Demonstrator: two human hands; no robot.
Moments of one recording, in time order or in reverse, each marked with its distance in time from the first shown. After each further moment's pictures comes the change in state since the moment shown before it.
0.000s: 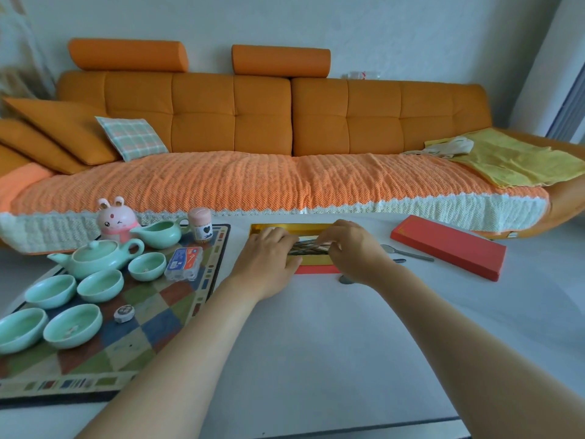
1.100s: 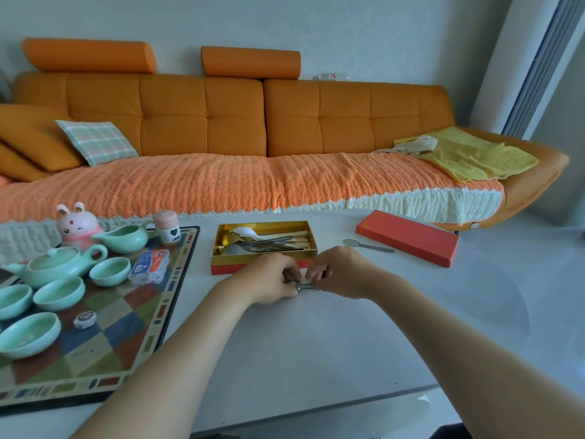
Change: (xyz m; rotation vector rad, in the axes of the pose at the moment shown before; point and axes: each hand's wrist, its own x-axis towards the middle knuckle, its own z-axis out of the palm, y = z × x) left_hand 0.001 0.061 0.000 -0.429 -0.380 -0.065; right_hand -0.056 0.024 -0.030 0.071 -0.317 0.084
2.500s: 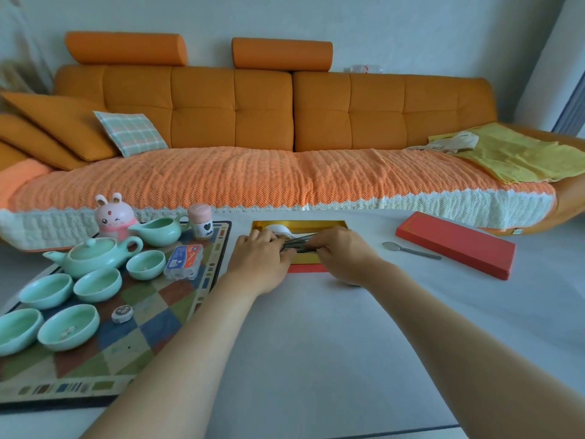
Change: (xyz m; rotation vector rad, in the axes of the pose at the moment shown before) left_hand 0.006 -0.071 -0.026 0.481 0.288 -0.158; right_hand 0.078 -0.035 0.029 -0.107 0.162 -0.123
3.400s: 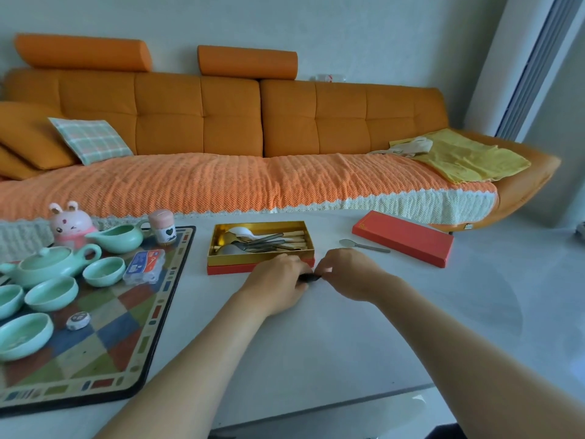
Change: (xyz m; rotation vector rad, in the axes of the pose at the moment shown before) left_hand -0.022 0.094 0.005 -0.258 0.025 0.339; right_hand -0.078 0.041 -0.036 -0.171 -0.137 0.135
